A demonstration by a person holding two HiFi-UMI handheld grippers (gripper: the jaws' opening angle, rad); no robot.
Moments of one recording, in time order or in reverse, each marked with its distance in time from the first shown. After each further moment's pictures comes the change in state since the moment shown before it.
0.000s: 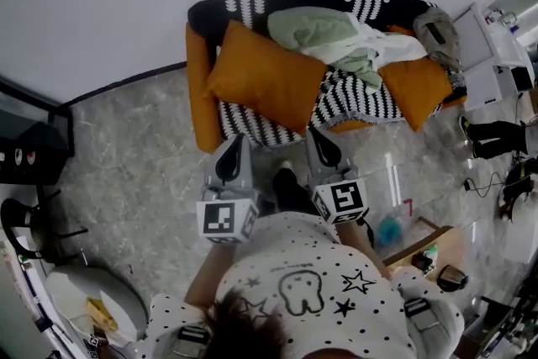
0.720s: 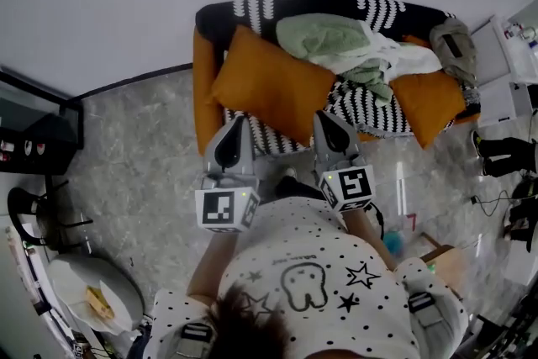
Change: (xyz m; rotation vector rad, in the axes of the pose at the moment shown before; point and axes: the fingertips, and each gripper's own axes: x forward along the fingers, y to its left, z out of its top) left arm 0.067 -0.002 0.036 0.053 -0.089 0.061; right arm 0.056 -0.059 0.028 -0.012 -0.063 0.063
